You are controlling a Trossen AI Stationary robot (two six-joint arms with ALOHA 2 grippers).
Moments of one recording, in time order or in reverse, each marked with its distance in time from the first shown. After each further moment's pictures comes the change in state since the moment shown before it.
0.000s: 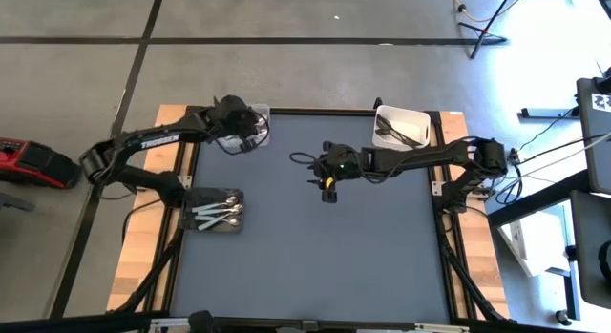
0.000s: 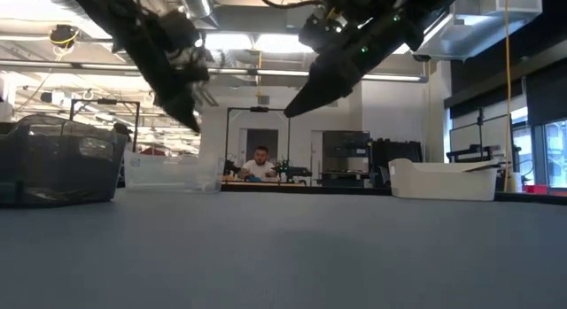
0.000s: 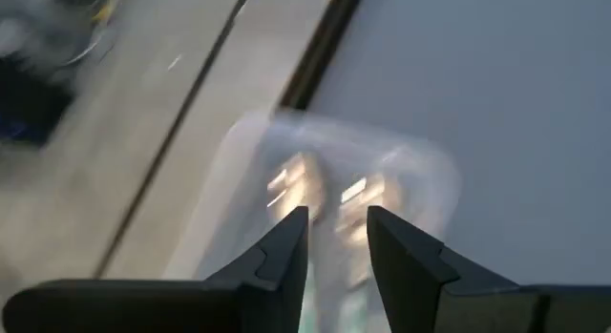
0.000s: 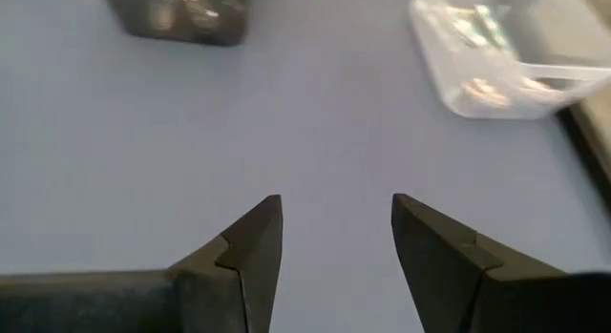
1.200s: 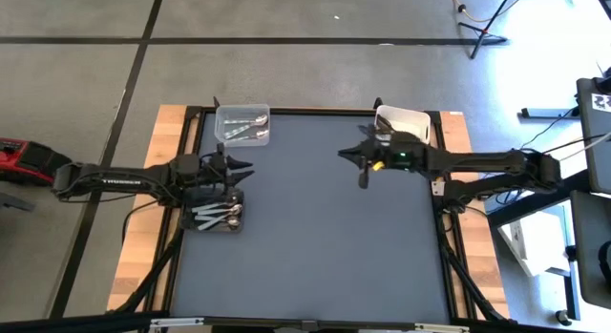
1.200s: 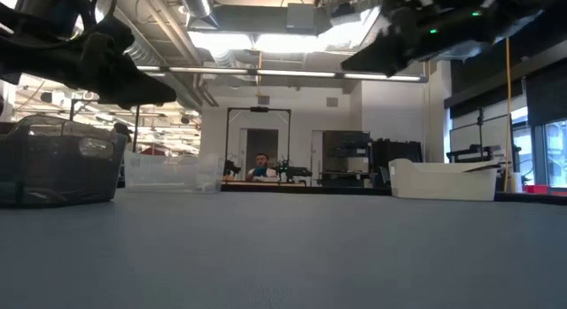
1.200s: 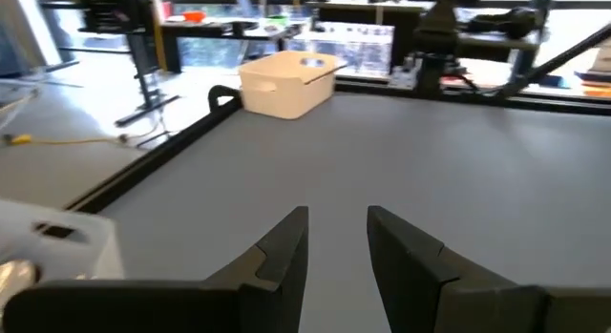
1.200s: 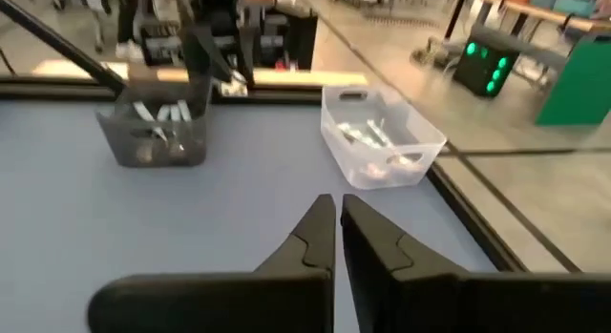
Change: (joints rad) left arm -0.520 -0.751 -0.679 0.547 0.059 -0.435; right arm -0.127 -0.513 -0.433 0.326 -0.055 0.048
